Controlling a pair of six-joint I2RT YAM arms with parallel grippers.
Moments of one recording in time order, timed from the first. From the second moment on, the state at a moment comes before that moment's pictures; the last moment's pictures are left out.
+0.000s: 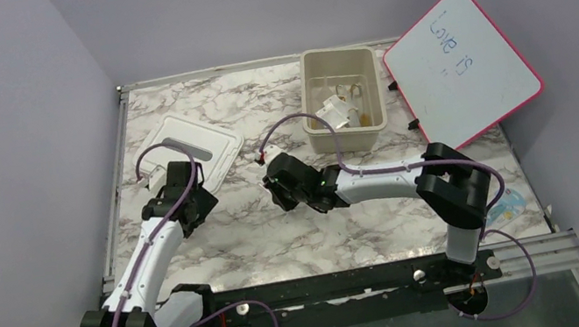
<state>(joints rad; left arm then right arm) -0.19 1.04 0.67 -0.70 -0.29 -0.87 1.05 1.82 1.13 -0.05 0.18 0.29</state>
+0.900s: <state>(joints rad) -0.19 1.11 0.66 -0.67 -0.36 -0.78 1.05 1.81 1.12 -0.04 0.18 0.30</state>
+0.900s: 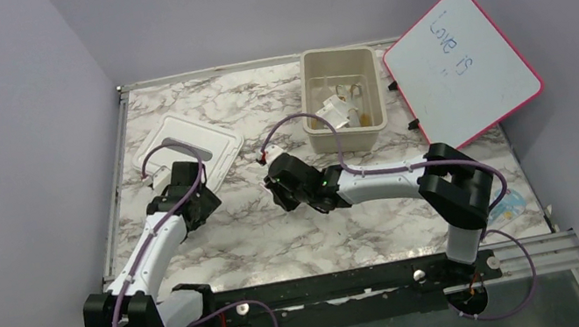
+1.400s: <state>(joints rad) -0.18 1.14 0.65 -0.65 -0.36 -0.78 1.05 1.79 1.11 -0.04 0.18 0.30</state>
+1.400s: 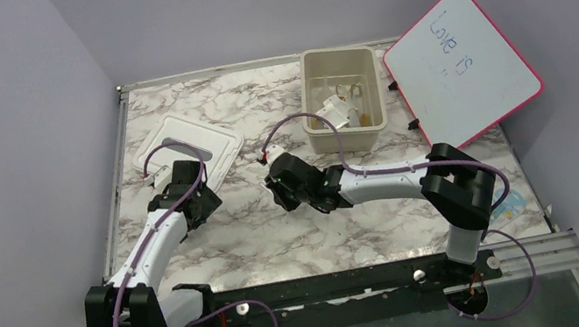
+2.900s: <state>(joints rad) -0.17 0.93 0.83 -0.64 0.28 -0.68 1.05 1.63 0.97 0.14 0.01 0.16</state>
